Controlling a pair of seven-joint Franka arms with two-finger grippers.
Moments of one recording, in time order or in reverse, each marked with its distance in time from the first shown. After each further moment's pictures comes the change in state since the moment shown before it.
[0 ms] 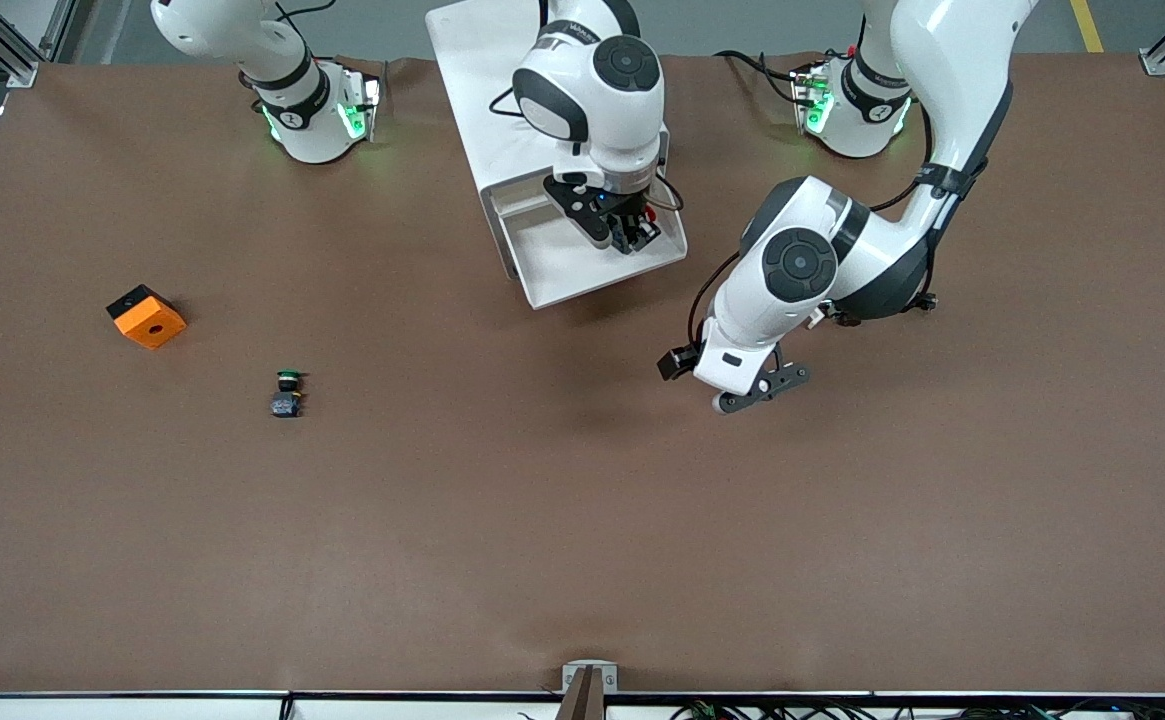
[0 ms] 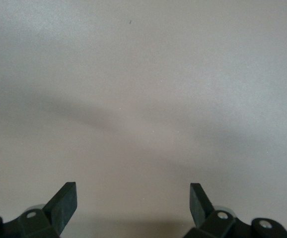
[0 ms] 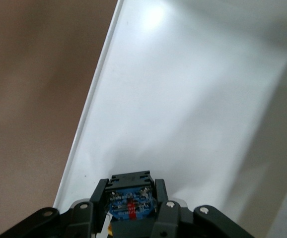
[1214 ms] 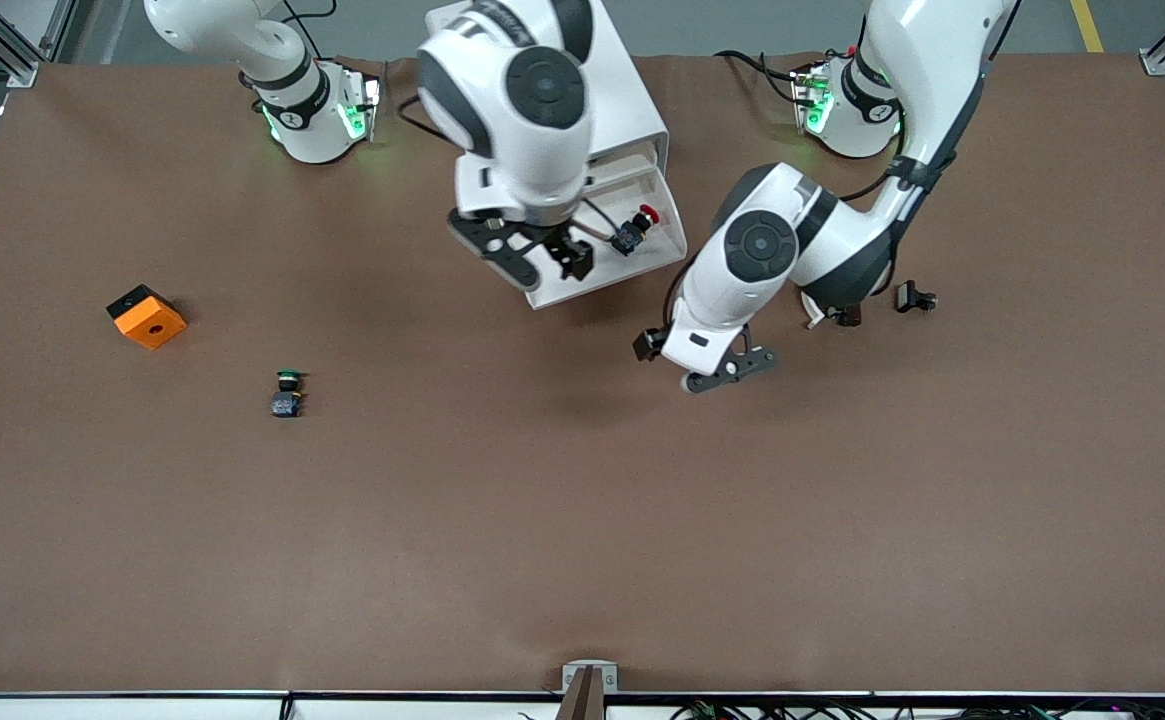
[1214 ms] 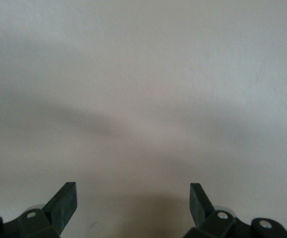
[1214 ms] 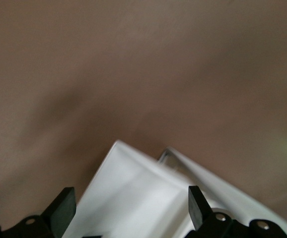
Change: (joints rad) left arm -0.061 -0.004 -0.037 -0.039 0.000 0.015 -0.023; right arm -0.275 -0.112 -0.034 0.234 0.026 -0.544 -0.538
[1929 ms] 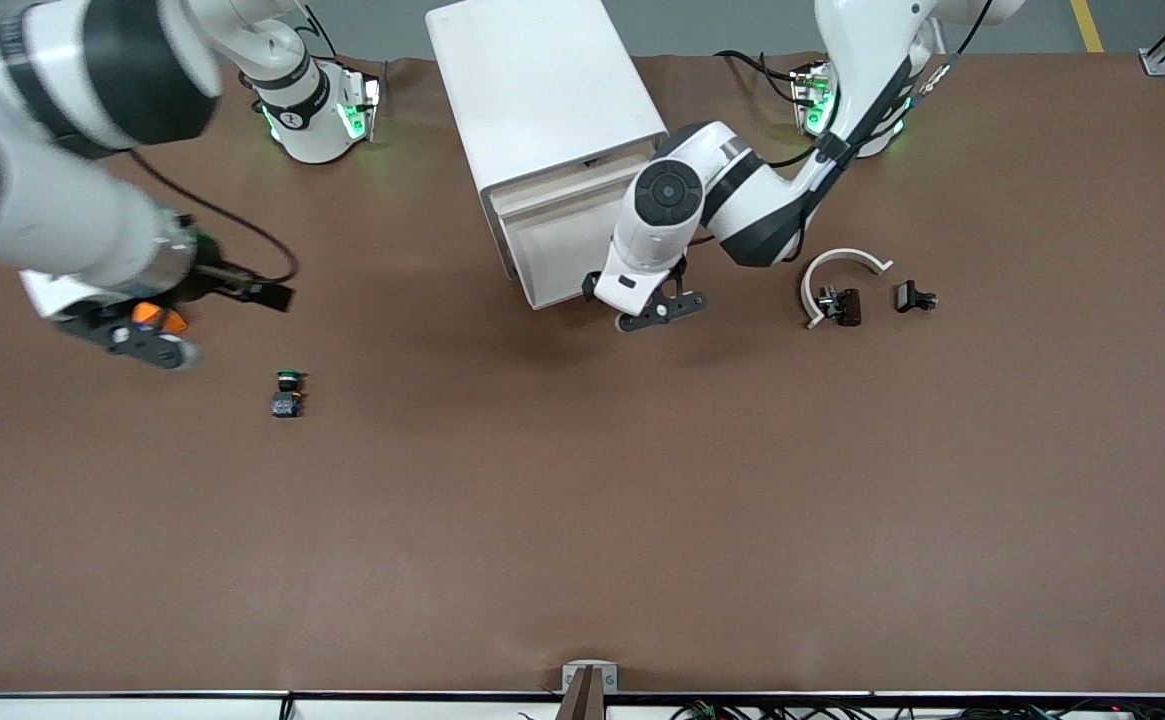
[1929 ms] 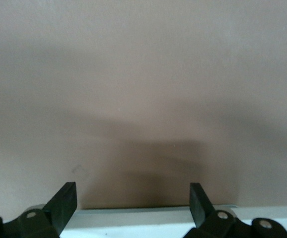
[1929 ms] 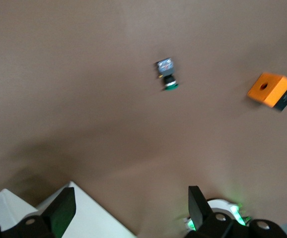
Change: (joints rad) left arm -0.107 0.000 -0.051 -0.059 0.000 0.000 -0.147; right arm -0.553 -0.145 -0.011 0.000 0.001 -0.228 -0.919
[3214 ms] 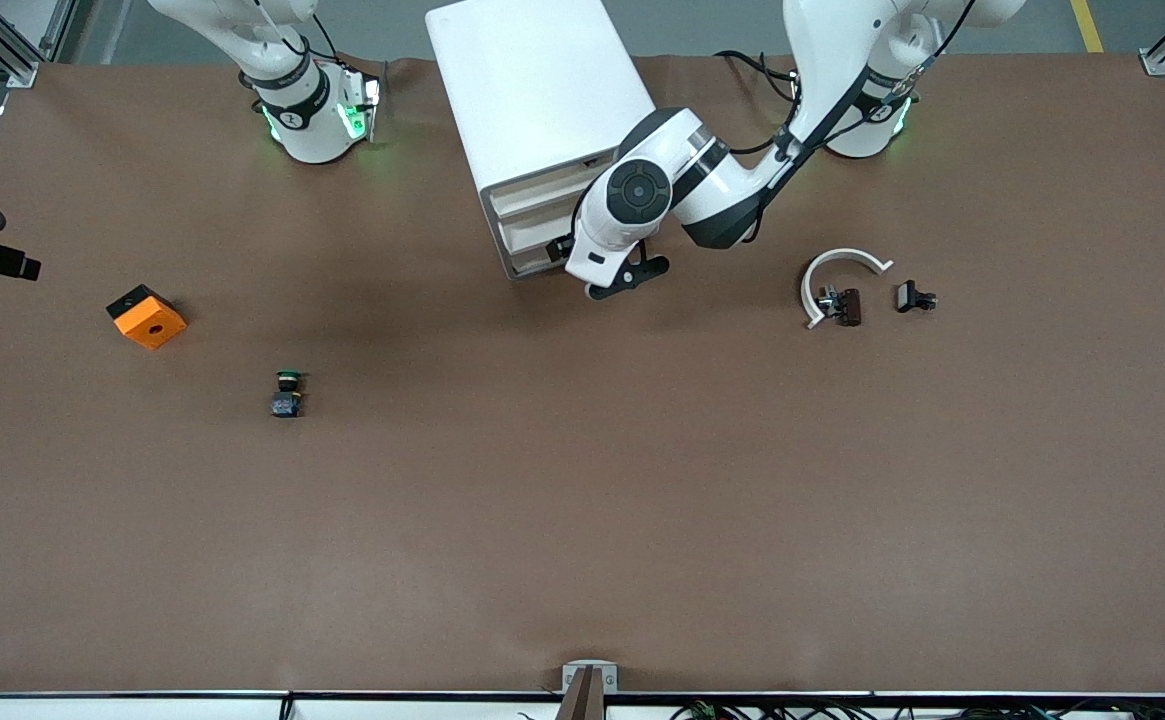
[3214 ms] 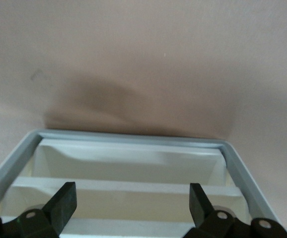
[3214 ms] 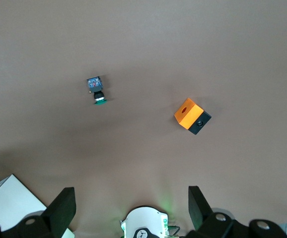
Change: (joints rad) left arm -0.027 0.056 -0.069 -0.010 -0.250 -0.002 -0.050; right arm -0.312 -0.023 0.006 0.138 -0.076 -0.138 -0.380
